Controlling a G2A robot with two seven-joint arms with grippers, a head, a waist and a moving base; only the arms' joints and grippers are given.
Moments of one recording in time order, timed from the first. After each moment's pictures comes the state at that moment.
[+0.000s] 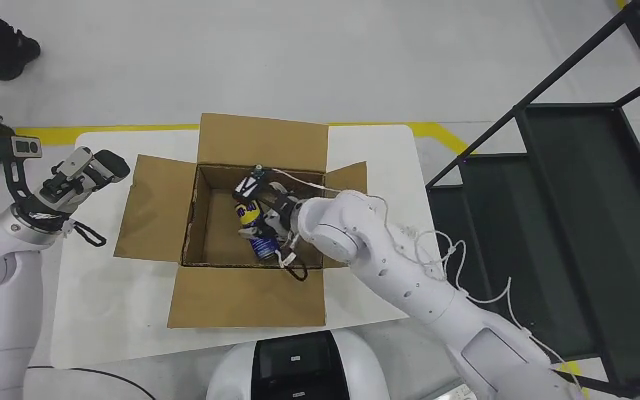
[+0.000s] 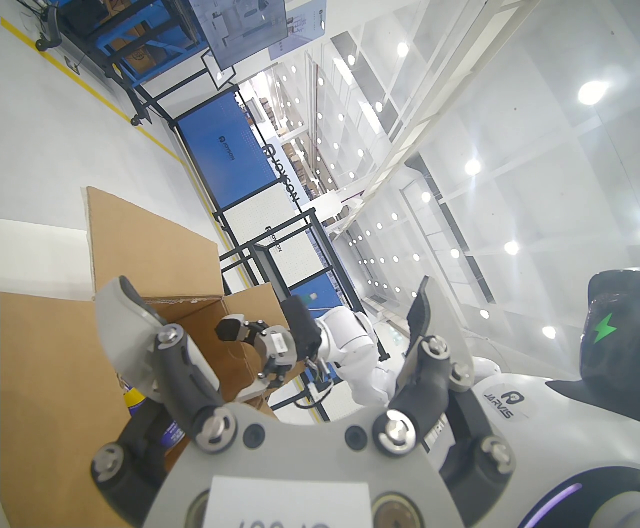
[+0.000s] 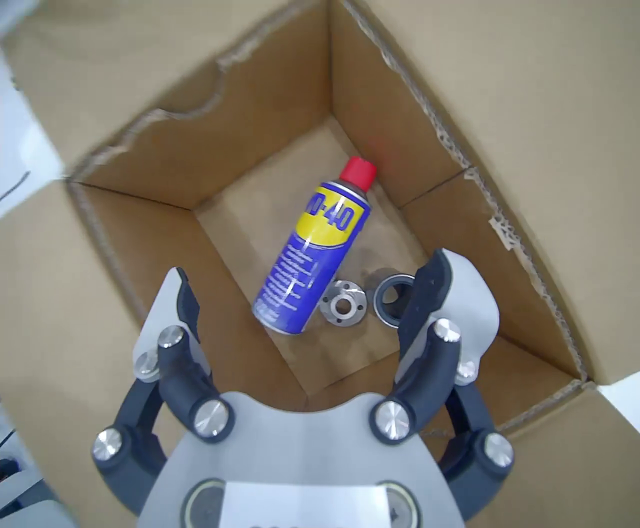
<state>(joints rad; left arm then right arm) 1.20 -0.94 -1.65 -1.37 -0.60 -0.54 -1.03 -0.96 -1.37 0.85 -1.67 -1.00 -0.16 0.91</state>
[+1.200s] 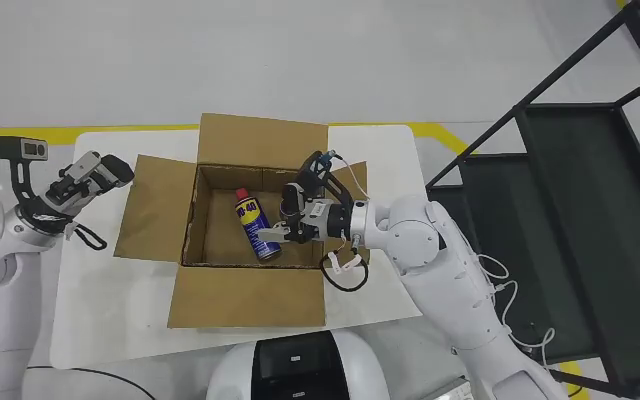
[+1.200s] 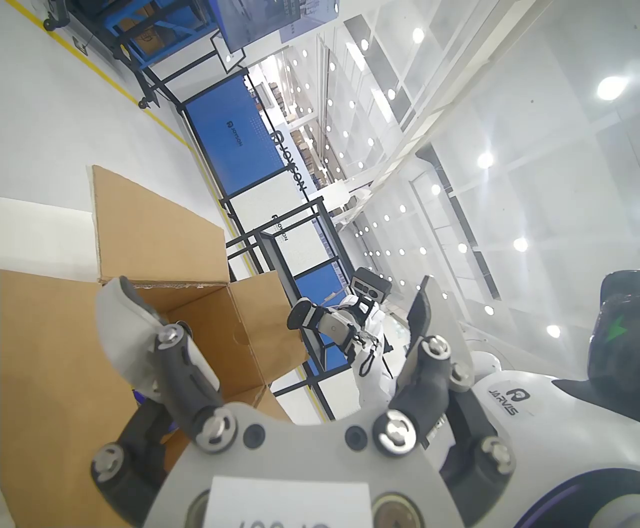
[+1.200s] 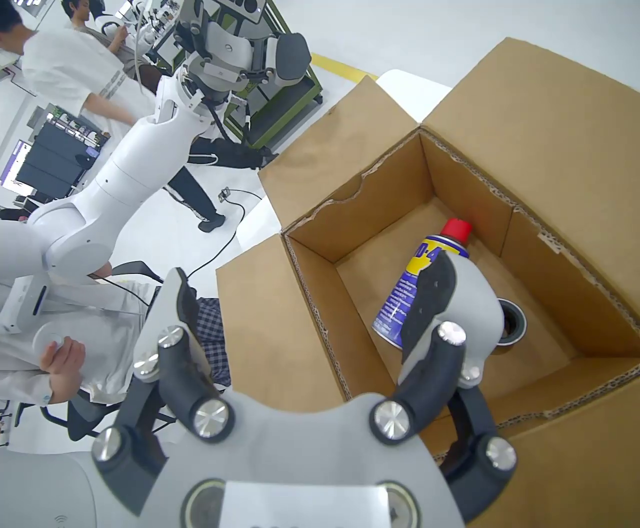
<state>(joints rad) 1.21 -0.94 -1.65 -1.38 -0.57 -0.51 -1.05 -1.18 -1.31 1.17 -1.86 -0.50 -0.36 0.90</state>
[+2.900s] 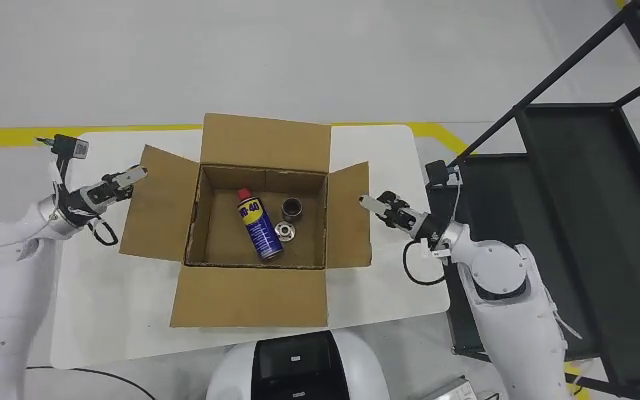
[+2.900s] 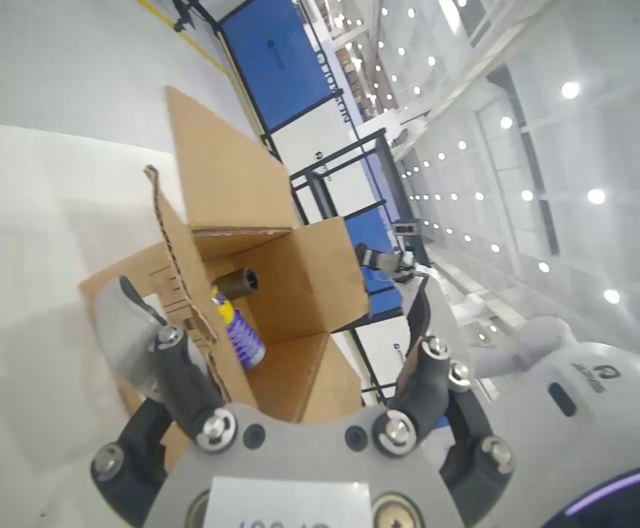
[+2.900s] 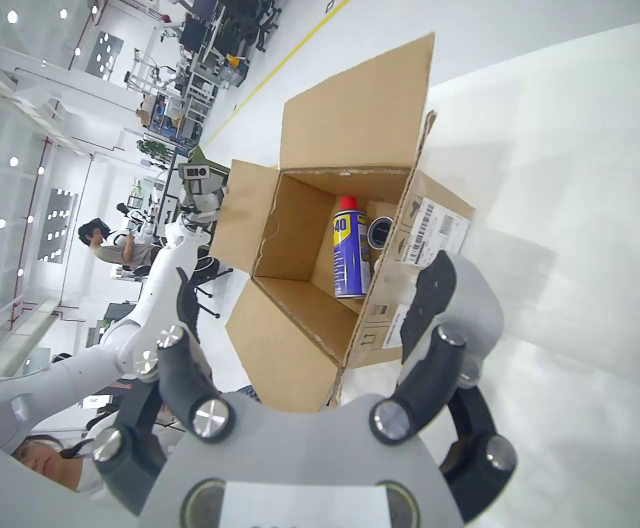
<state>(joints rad) 1.02 -0.91 -1.45 -1.17 -0.52 -0.60 -1.22 -1.56 -1.22 1.60 -1.94 -0.17 -0.16 0.81</state>
